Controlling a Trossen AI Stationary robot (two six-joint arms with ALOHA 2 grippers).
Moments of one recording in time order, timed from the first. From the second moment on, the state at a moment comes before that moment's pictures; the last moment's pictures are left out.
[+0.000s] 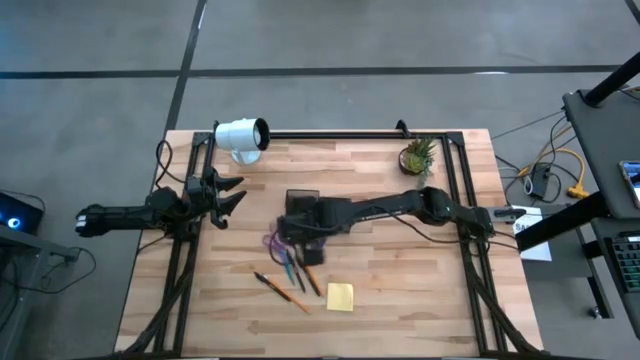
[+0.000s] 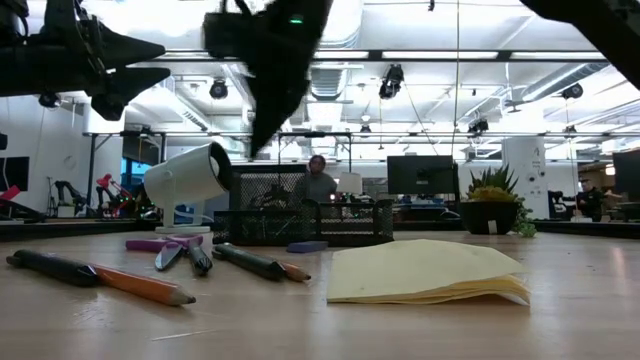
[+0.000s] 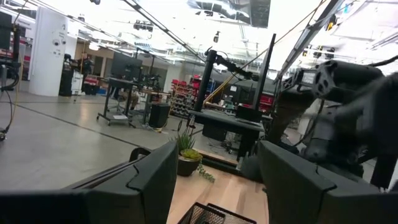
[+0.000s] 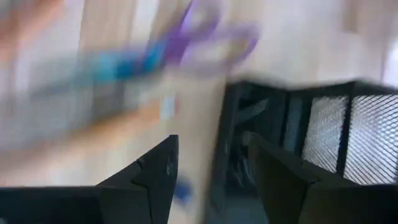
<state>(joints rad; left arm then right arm) 0.02 0.06 0.00 0.27 -0.33 -0.15 0.13 2.36 2.22 -1.13 0.20 -0.13</state>
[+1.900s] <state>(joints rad) 0.02 0.06 0.00 0.28 -0.33 -0.15 0.10 2.39 1.95 -1.04 0.02 -0.63</state>
